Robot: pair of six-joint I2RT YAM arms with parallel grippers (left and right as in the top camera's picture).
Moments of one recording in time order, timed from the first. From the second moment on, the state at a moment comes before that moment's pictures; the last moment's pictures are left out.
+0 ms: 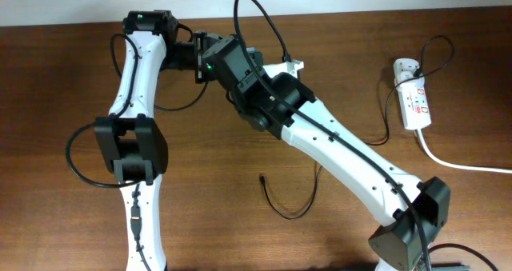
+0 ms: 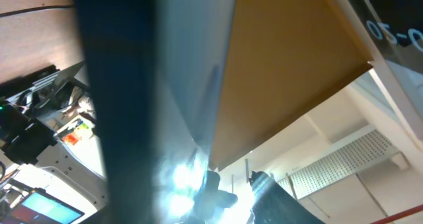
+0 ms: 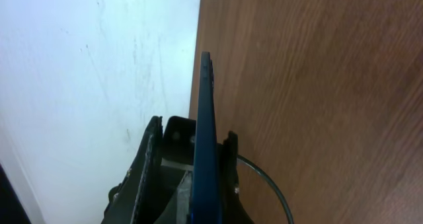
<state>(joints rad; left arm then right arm) -0.08 2.51 2.47 -1.69 1.56 -0.61 0.76 1.88 1.89 -0.81 0.45 1.99</state>
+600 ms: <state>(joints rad) -0.08 2.51 2.47 -1.48 1.50 -0.64 0.69 1.76 1.90 -0.78 0.42 1.42</state>
